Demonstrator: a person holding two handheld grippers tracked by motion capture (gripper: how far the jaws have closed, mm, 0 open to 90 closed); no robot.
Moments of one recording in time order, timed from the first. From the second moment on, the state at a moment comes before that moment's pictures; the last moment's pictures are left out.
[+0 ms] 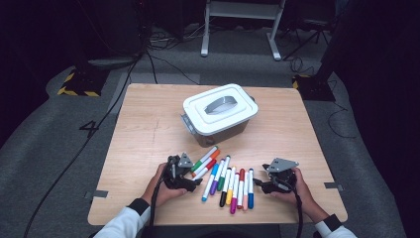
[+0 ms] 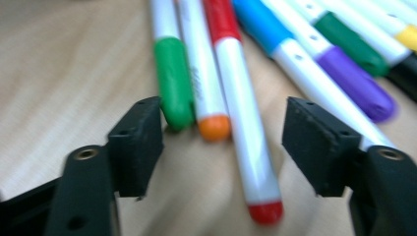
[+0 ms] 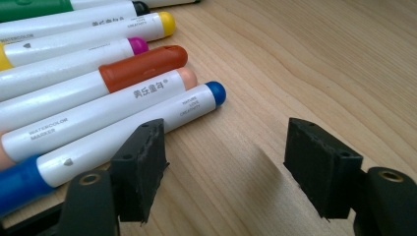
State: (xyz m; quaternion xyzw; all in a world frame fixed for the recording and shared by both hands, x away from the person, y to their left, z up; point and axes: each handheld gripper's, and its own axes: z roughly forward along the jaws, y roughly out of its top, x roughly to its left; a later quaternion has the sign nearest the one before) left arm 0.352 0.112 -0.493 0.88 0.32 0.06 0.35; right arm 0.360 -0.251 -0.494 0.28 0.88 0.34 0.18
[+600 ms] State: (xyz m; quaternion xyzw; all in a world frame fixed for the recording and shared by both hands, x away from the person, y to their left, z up) left arm 0.330 0.099 -0.490 0.89 0.27 0.06 0.36; right arm 0.365 -0.250 -0.494 0.28 0.88 0.34 0.18
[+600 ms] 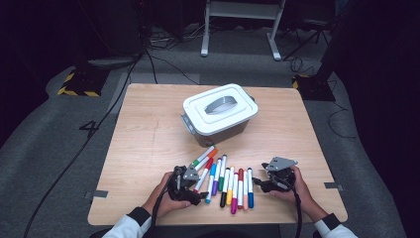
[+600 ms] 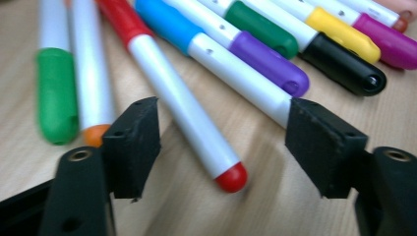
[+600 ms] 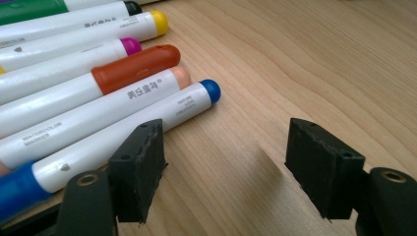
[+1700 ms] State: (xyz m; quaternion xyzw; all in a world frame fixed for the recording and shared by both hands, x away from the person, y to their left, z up) left arm 0.400 0.170 -0.493 0.85 0.37 0.17 0.34; right arm 0.416 -0.312 -0.442 0.33 0.84 0.40 0.16
